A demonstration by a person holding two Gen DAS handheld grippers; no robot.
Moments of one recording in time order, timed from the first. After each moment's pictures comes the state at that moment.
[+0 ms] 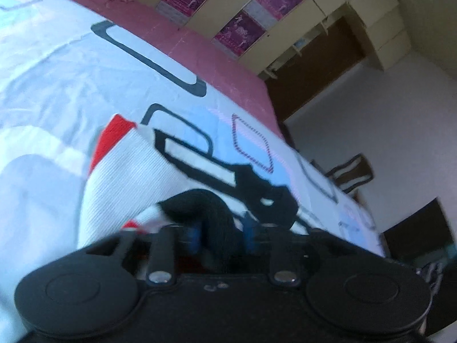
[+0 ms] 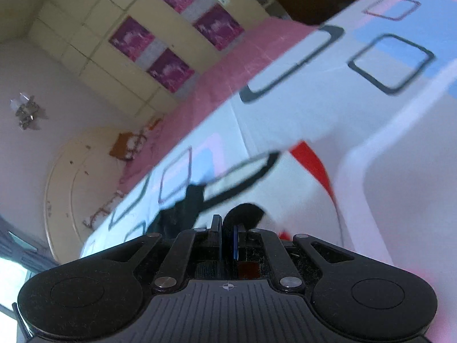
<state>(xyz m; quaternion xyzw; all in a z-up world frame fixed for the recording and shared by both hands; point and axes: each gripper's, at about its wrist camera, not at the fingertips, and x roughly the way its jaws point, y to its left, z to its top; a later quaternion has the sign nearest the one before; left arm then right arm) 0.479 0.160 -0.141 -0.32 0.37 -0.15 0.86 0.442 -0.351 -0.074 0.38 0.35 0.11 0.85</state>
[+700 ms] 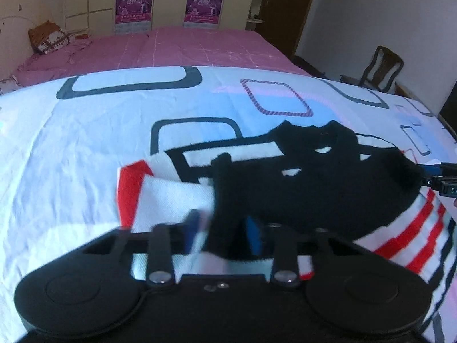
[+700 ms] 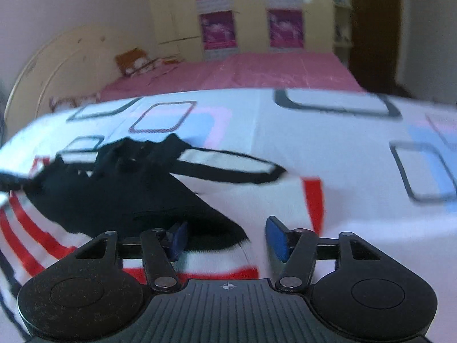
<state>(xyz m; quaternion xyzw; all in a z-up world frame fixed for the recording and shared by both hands) 0.508 0.131 -0.137 -0.01 0.42 -0.14 0.89 0.448 -0.278 -0.090 0.01 0.36 0.17 0.92</state>
